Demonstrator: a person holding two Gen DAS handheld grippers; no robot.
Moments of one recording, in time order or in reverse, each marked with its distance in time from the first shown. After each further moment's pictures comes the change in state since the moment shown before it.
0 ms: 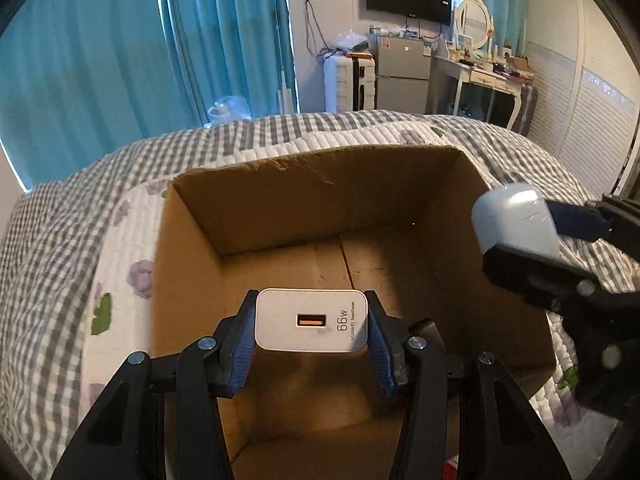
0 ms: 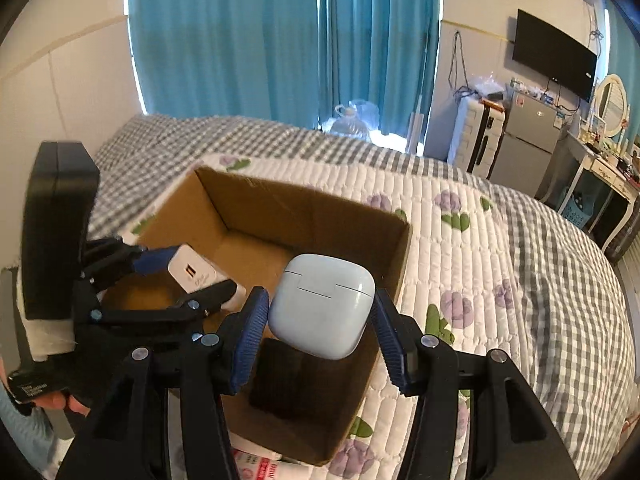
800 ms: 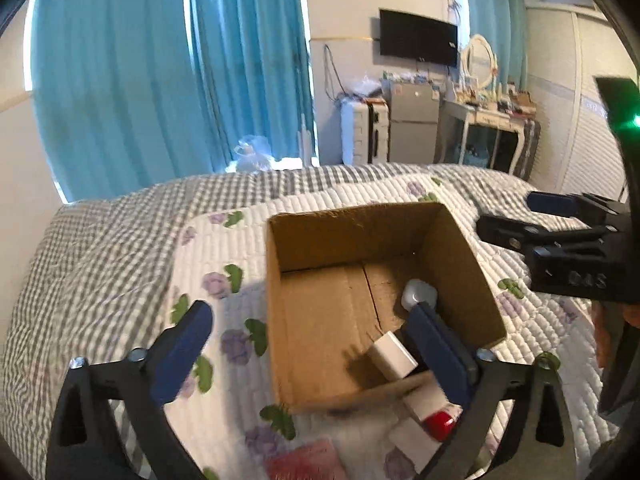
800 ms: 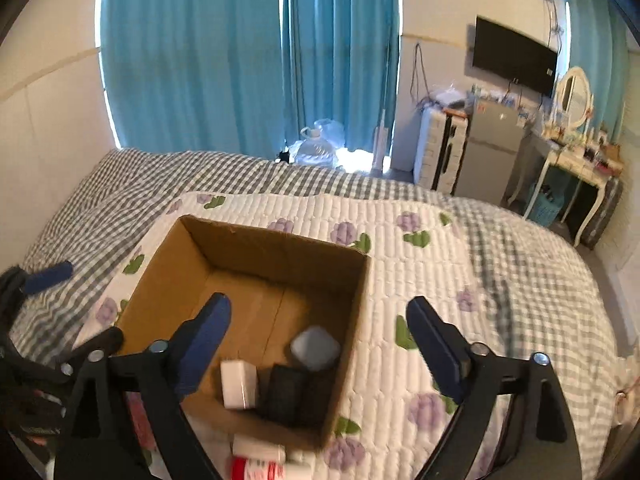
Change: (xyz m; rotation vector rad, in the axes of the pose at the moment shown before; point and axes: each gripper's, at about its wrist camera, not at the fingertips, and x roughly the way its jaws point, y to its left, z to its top) left arm -0.120 0.033 -0.029 -0.038 -0.168 0.067; right arm -0.058 0.005 0.010 0.077 -0.094 -0.119
